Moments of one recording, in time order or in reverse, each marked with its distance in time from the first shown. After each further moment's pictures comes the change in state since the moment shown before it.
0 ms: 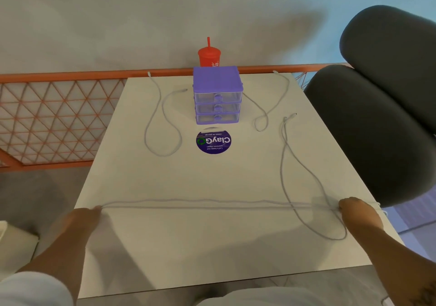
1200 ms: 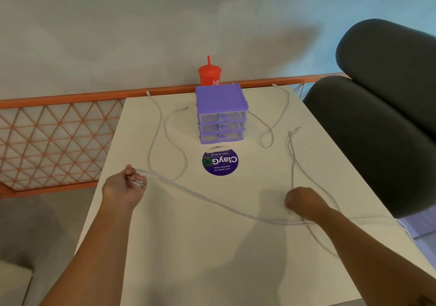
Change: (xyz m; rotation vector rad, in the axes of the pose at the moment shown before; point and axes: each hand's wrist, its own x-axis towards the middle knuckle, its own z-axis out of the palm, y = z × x) left_hand -0.018 0.139 -0.074 -2.008 -0.586 -0.097; right_hand 0.028 -0.128 -0.010 0.175 -0.124 -0.437
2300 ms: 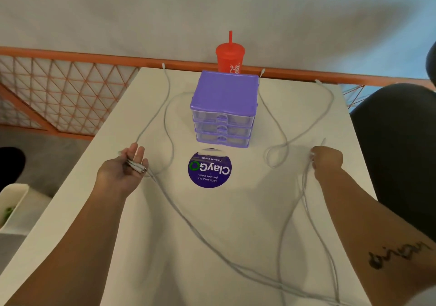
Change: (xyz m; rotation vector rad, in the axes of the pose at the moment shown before) left_hand 0.034 -0.070 0.061 0.000 0.220 0.206; right_hand 0.219 0.040 -0.109 1.136 0.289 0.350
